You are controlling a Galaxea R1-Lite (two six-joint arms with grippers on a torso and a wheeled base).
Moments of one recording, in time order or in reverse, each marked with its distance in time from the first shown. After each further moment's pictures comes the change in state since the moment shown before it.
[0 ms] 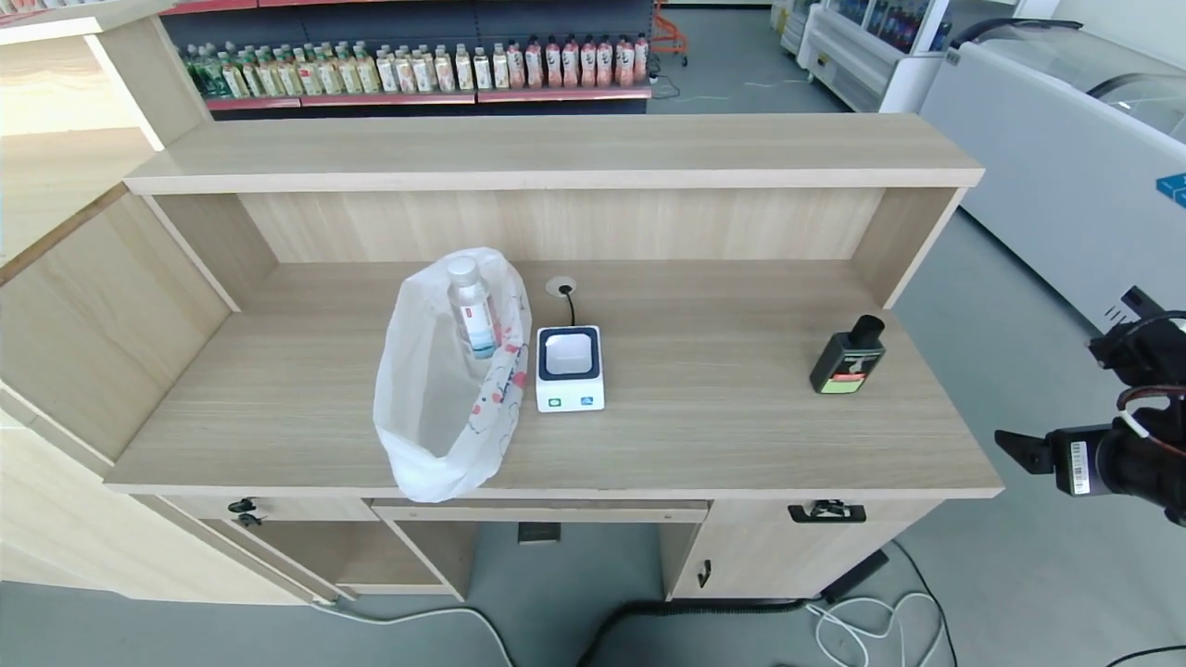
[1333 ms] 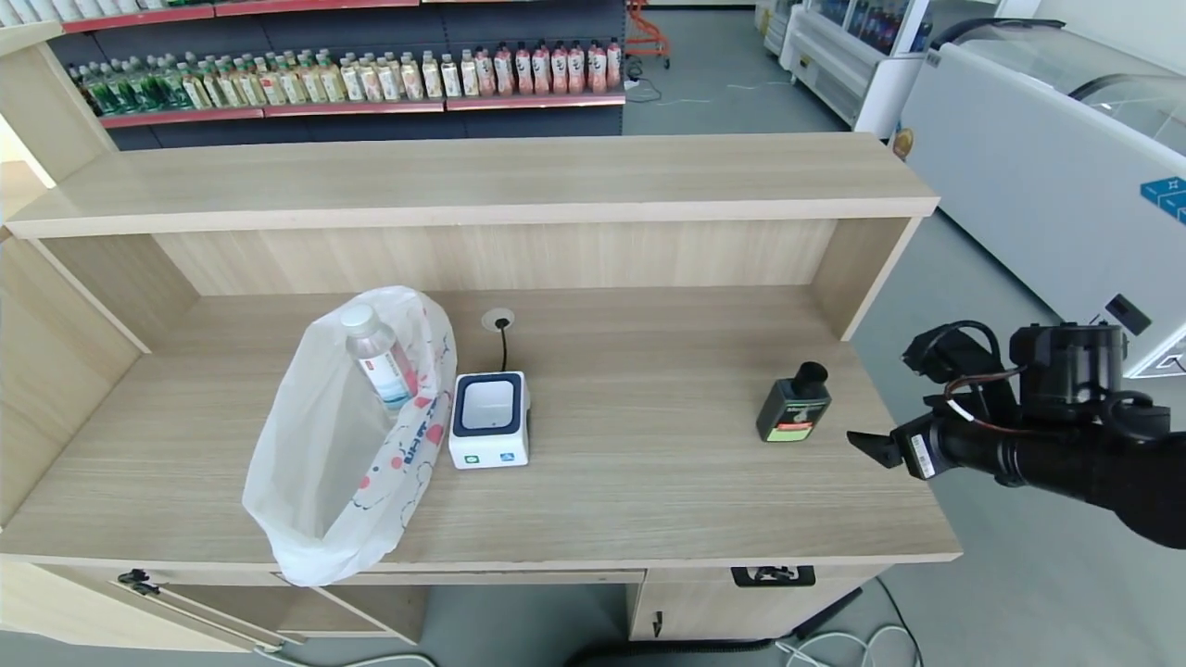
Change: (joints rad) left arm -0.001 0.000 0.000 0.000 0.000 -0.003; right arm 0.191 0.344 -0.171 -0.110 0.202 -0.144
